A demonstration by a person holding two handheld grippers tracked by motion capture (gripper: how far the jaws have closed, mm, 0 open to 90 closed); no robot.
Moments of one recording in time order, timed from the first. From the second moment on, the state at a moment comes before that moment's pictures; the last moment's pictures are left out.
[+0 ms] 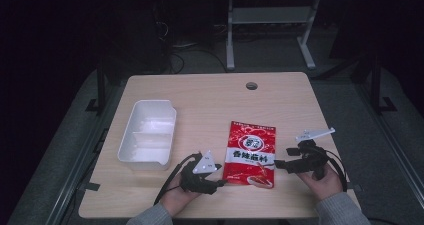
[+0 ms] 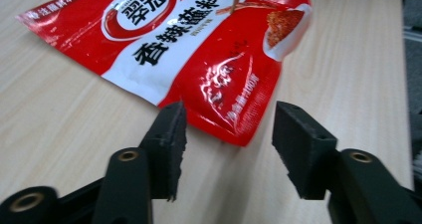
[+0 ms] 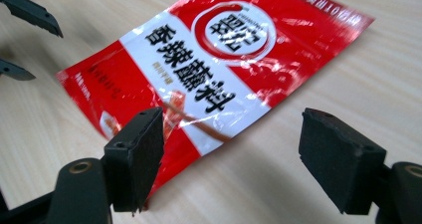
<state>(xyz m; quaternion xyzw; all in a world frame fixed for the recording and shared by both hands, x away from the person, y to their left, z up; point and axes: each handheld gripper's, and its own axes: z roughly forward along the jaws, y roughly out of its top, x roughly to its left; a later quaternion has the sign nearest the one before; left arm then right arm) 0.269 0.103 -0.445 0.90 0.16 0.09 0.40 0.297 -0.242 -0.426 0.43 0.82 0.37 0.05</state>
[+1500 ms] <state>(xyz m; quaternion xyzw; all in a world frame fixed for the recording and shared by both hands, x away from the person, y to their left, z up) 0.296 0.061 -0.456 0.91 0.16 0.05 0.38 0.377 -0.229 -0.453 0.49 0.81 0.33 -0.03</state>
